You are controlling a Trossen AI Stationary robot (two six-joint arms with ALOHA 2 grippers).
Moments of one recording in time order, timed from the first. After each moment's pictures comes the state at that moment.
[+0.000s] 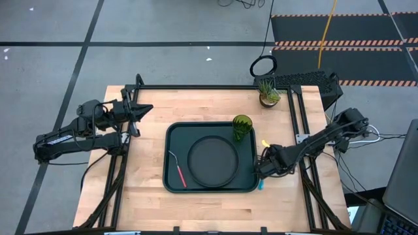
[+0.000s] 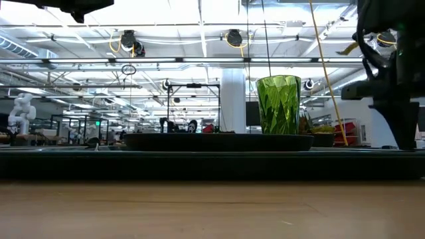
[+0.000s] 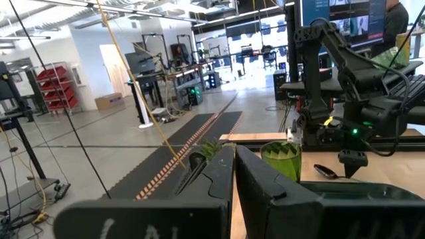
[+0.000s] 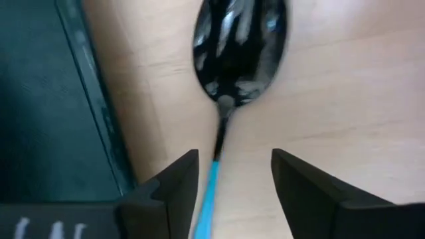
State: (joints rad) left arm 0.29 0.35 0.57 -0.15 0.00 0.18; right arm 0.45 1.42 0.71 -0.87 0.05 2.22
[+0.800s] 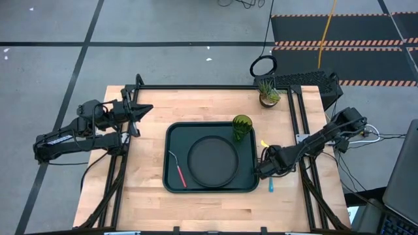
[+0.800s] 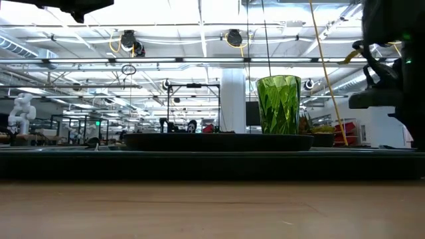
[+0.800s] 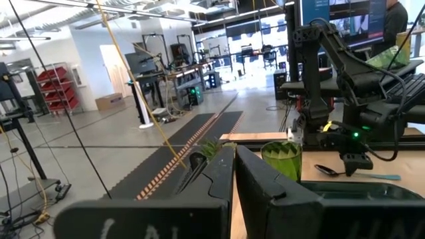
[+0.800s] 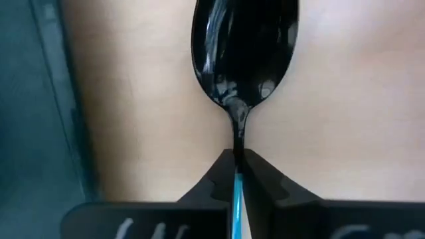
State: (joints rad) left arm 0.29 0.35 0.57 -0.15 0.00 0.18; right arm 0.45 1.45 0.63 -0.86 0.06 2.08
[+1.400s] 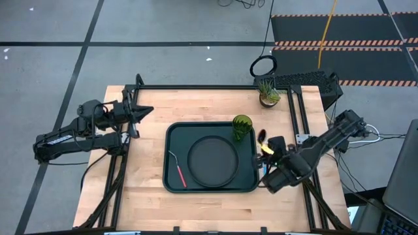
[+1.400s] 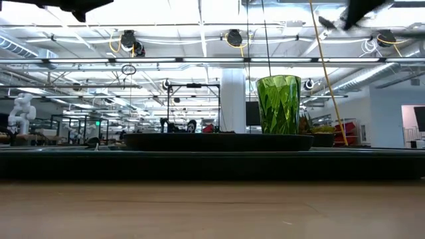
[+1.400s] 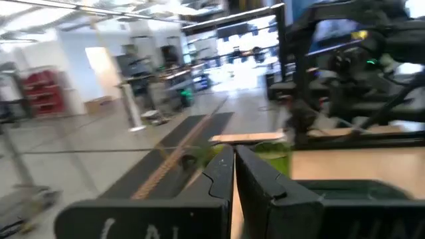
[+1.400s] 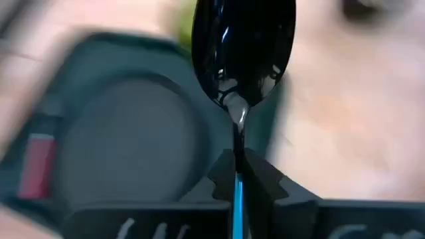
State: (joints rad) left arm 0.29 0.35 0.57 -0.15 0.05 0.19; right arm 0.61 1.47 1.35 -1.52 0.66 1.97
